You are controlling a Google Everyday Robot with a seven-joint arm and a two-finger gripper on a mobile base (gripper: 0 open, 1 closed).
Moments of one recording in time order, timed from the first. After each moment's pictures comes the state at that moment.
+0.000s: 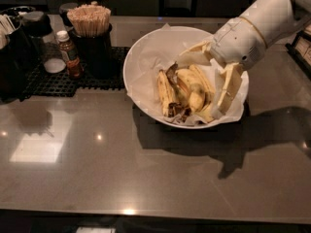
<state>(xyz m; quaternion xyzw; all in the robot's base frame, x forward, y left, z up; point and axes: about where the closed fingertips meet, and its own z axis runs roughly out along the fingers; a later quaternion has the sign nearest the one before) 0.475 -0.069 0.934 -0.72 0.56 0.35 0.23</state>
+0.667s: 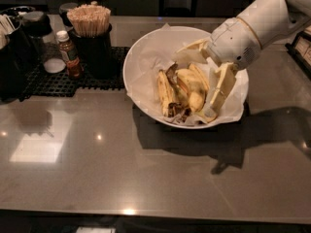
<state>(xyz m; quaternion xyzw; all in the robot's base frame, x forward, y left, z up) 0.484 -0.062 0.932 -0.71 0.56 0.35 0.26</state>
